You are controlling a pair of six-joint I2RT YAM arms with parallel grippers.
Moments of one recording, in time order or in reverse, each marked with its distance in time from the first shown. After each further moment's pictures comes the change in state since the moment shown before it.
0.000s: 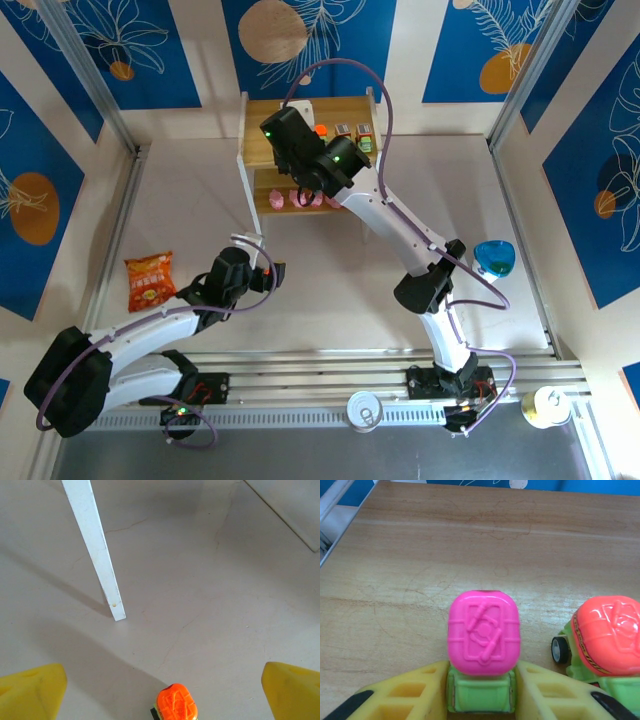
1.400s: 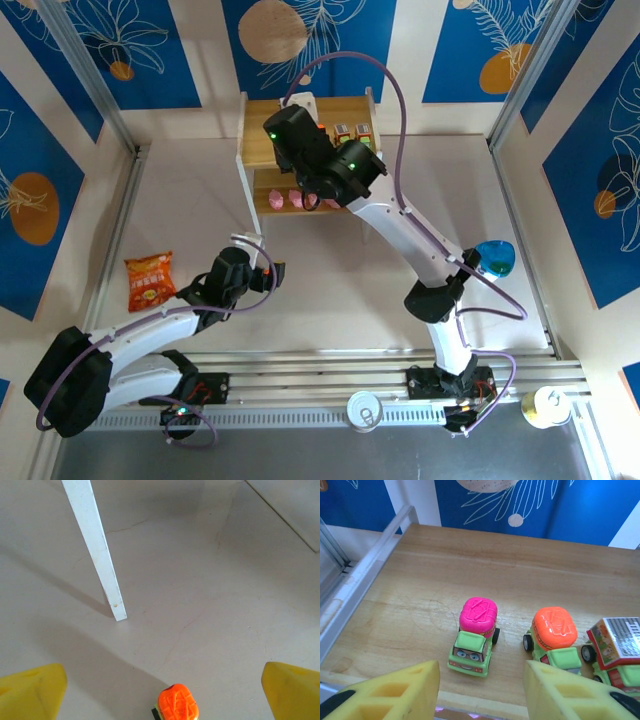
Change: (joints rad) left arm 0.000 0.000 0.000 0.000 -0.007 0.000; right arm 0.071 -0.105 -0.013 0.018 0.079 -0.078
